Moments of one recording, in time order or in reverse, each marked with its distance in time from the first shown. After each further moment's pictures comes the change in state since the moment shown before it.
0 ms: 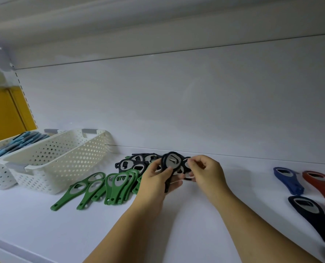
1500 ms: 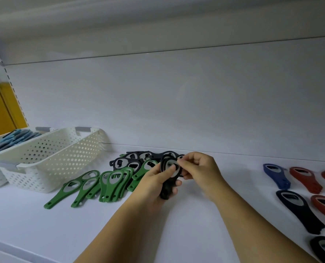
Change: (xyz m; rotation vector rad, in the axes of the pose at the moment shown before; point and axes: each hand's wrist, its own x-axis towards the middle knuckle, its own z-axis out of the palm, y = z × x) left_hand -0.010 0.005 0.005 -0.025 -0.136 -0.209; right_hand -0.015 -0.026 -0.010 0.167 -0.171 0.035
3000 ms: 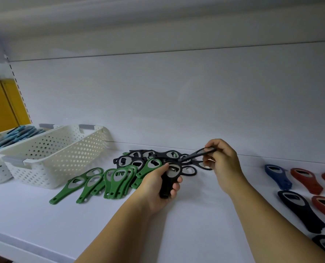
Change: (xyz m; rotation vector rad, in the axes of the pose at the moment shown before) left_hand 0.006 0.003 -0.008 -0.090 0.069 -0.297; right_hand 0.009 -0.007 -0.028 0.213 0.170 -0.099
